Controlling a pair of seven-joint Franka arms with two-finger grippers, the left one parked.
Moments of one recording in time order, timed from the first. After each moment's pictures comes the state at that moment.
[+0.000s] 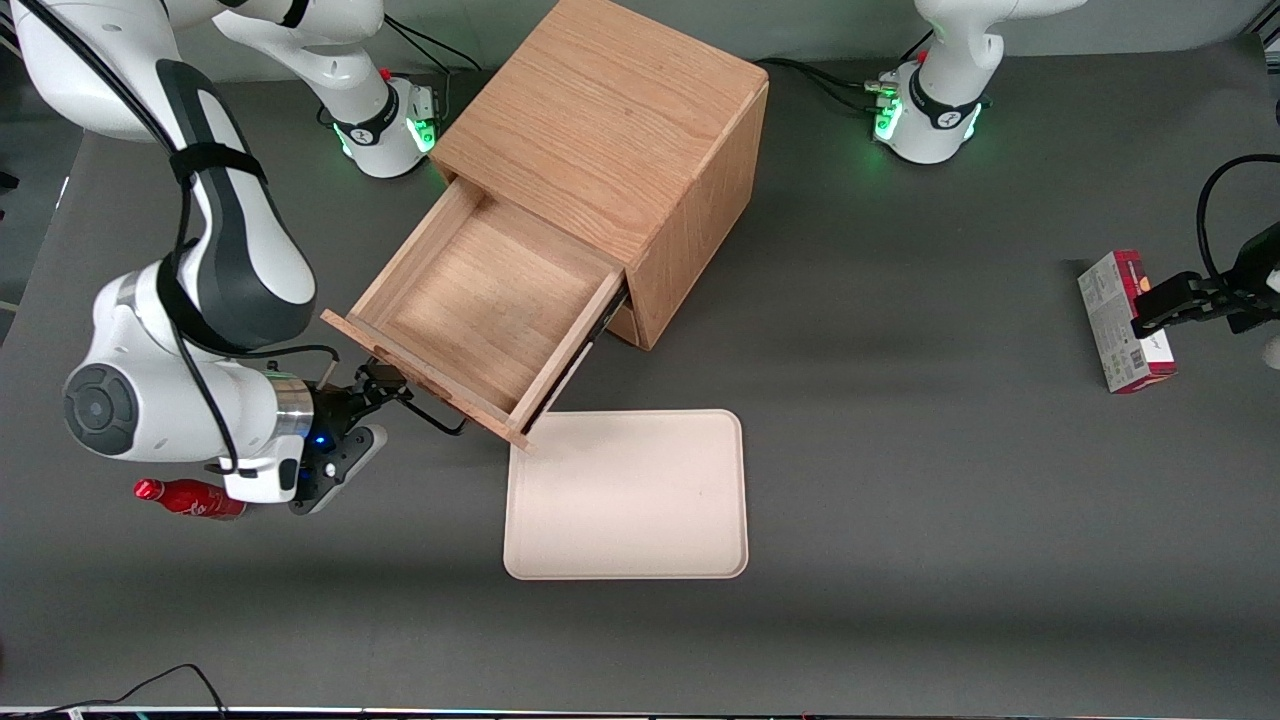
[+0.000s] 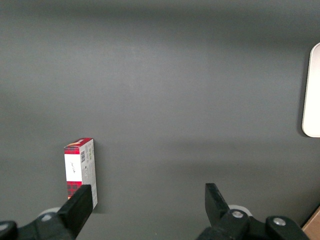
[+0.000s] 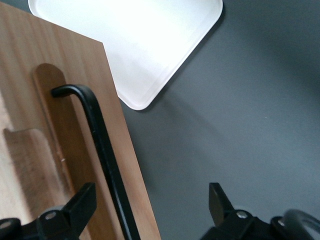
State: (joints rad) arm -0.02 0.52 0.27 -1.40 0.11 1.72 -0.50
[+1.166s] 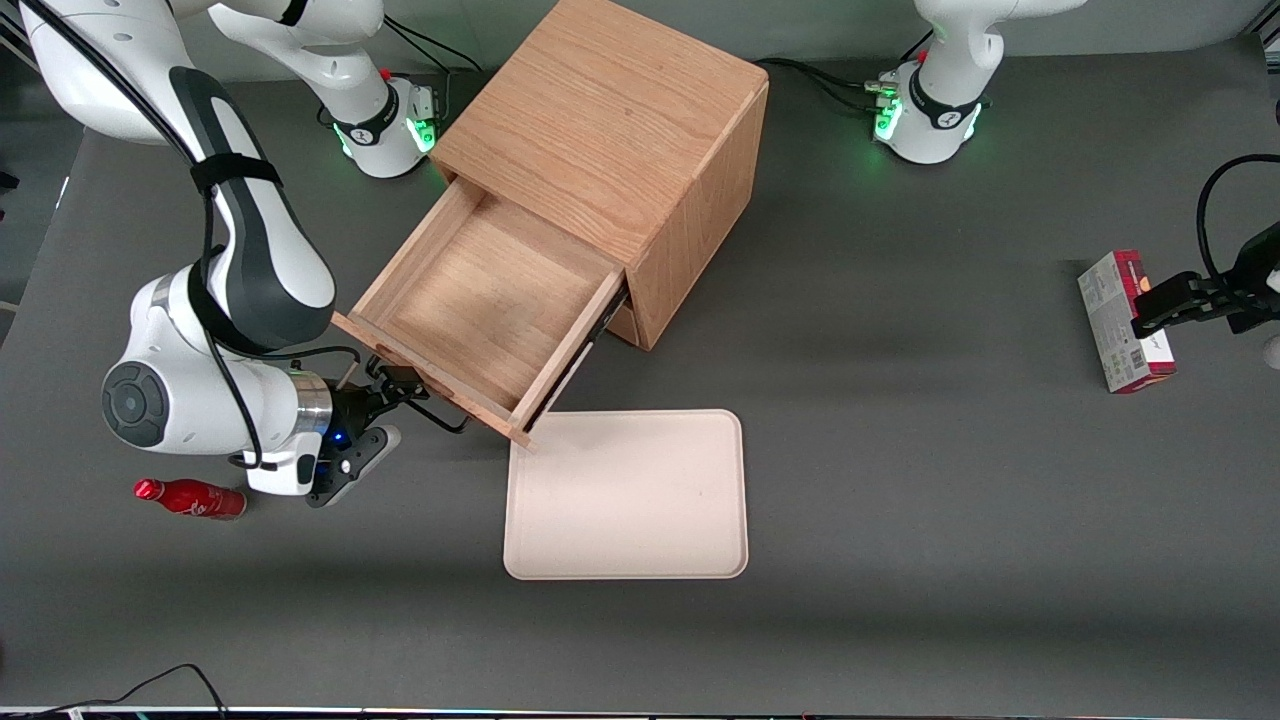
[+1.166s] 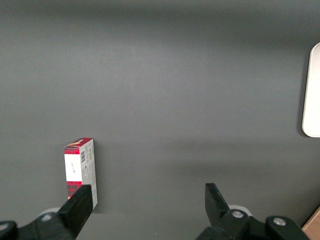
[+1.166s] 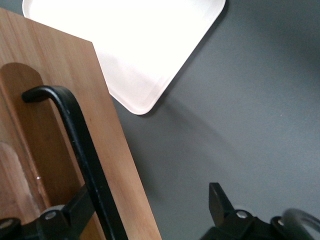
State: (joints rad) arm -0.02 0.49 0.27 -1.52 0.15 1.81 -0.46
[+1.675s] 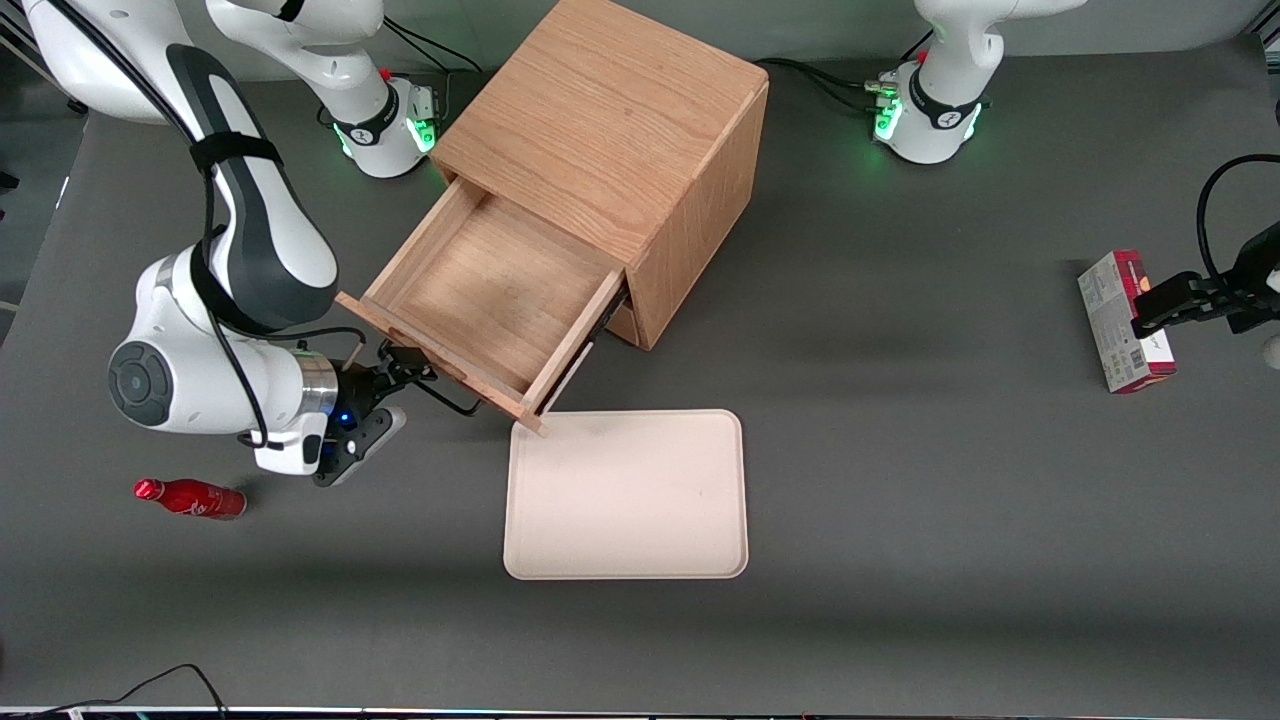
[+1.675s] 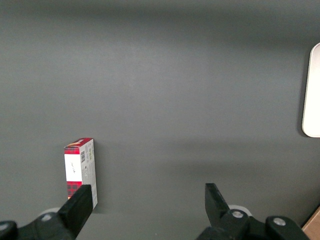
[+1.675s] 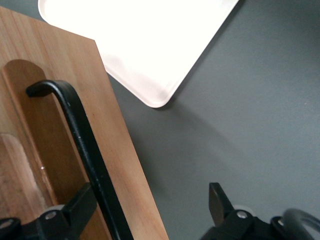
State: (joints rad) arm -0.02 0.41 0.27 -1.62 0.21 1.82 -0.45
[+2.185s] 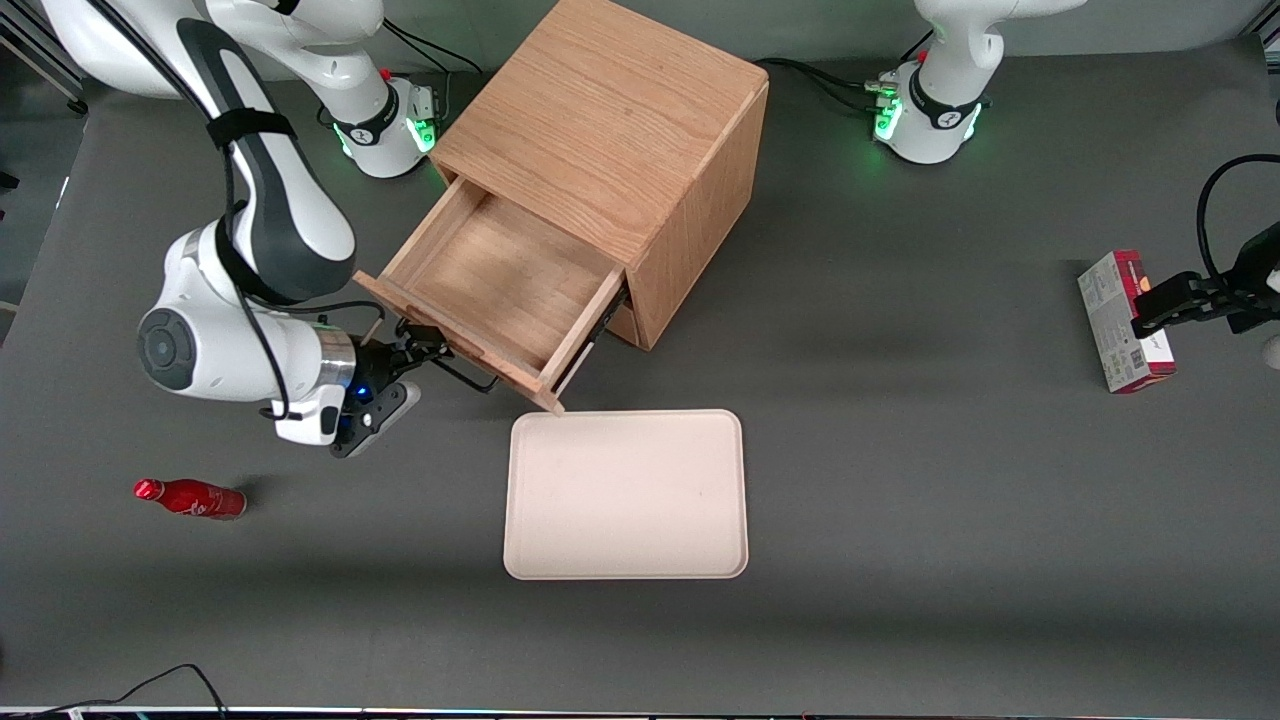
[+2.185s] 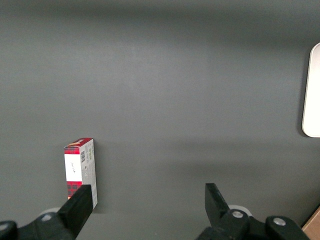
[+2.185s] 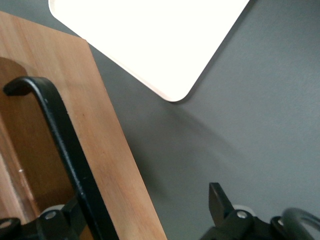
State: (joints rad) arm -0.02 0.32 0.29 -1.79 0.26 1.92 -0.42
